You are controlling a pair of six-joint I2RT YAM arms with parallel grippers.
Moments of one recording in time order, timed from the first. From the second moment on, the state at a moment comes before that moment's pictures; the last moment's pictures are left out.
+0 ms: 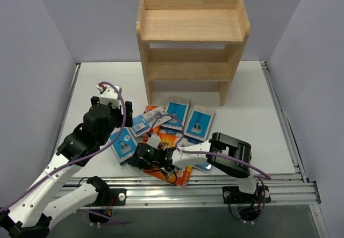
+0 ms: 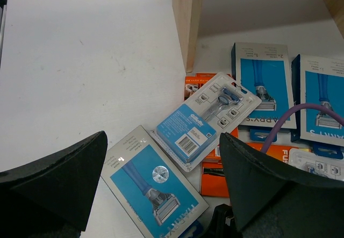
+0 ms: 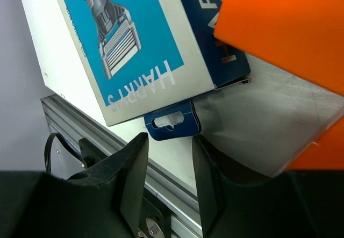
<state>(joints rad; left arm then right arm) -0.65 0.82 0.99 -0.53 -0.45 -0.17 1.28 1.95 1.03 0.21 0.19 1.35</state>
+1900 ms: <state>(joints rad) -0.66 0.57 0.93 -0.49 -0.76 -0.18 1.09 1.57 1.10 0.19 0.19 1.00</state>
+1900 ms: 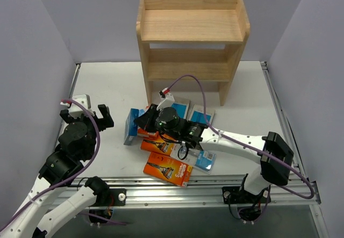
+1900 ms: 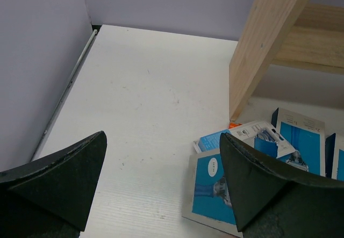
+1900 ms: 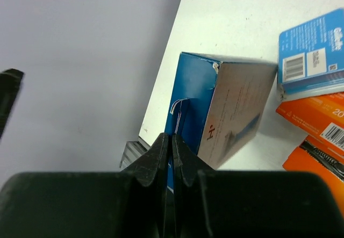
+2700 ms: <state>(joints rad) -0.66 0.59 0.91 -0.43 -0.58 -0.16 0.98 1.29 1.29 -0.06 0.31 0.86</state>
